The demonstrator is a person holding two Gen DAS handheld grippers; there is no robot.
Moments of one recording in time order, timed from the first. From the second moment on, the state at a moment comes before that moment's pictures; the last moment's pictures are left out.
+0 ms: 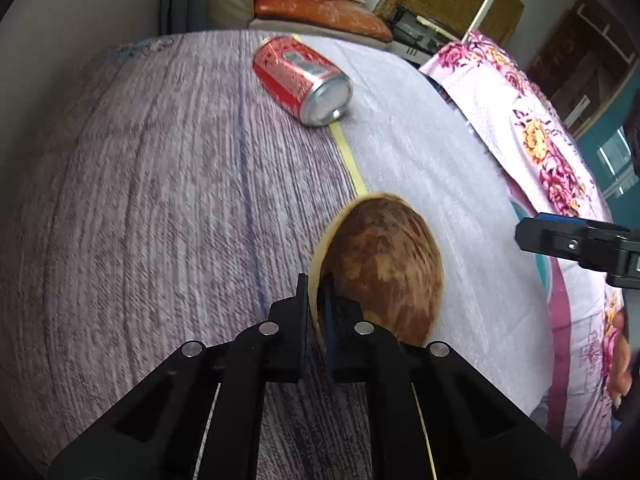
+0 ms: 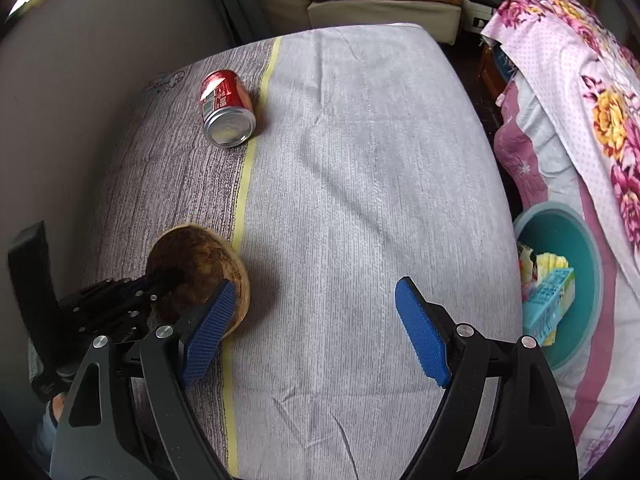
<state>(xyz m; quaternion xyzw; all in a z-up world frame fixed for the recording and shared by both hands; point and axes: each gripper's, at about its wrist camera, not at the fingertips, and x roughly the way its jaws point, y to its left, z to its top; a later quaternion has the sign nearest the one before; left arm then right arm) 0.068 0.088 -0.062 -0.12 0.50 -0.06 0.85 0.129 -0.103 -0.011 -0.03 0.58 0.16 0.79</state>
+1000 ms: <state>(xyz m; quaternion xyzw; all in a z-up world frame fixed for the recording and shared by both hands) 0.131 0.197 -0.069 -0.21 0.51 0.02 0.84 0.279 0.049 -0.055 -0.09 0.61 0.26 0.75</state>
